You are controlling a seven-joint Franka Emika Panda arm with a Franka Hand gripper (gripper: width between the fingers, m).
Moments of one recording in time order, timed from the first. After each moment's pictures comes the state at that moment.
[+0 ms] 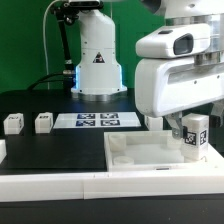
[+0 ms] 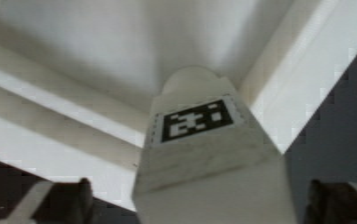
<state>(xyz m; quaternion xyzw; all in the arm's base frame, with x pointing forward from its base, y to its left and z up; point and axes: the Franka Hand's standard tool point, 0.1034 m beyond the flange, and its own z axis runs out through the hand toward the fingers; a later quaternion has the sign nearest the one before) 0.620 0.119 0.075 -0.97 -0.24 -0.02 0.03</state>
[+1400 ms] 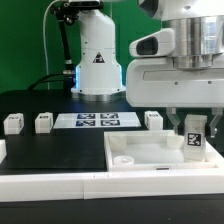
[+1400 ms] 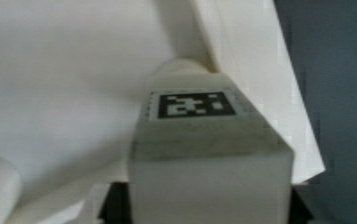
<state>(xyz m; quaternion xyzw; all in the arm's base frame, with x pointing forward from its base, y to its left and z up) 0.622 0.113 0.071 -0.96 0.27 -0.02 0.04</state>
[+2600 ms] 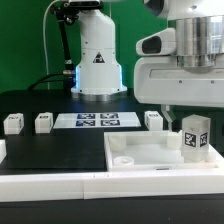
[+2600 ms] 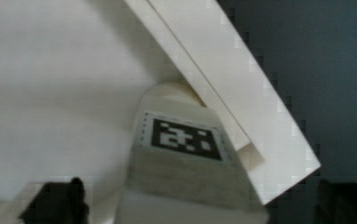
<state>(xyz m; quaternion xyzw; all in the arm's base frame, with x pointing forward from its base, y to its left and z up) 0.619 0.124 0.073 -0.97 0.23 -0.02 0.04</state>
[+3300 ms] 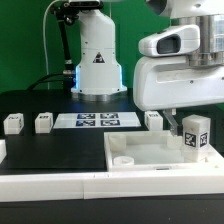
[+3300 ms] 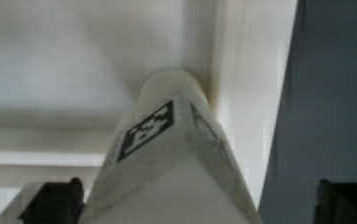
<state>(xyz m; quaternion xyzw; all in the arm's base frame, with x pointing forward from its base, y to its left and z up) 0.619 0.124 0.074 -1.00 -0.08 -0.02 0.03</state>
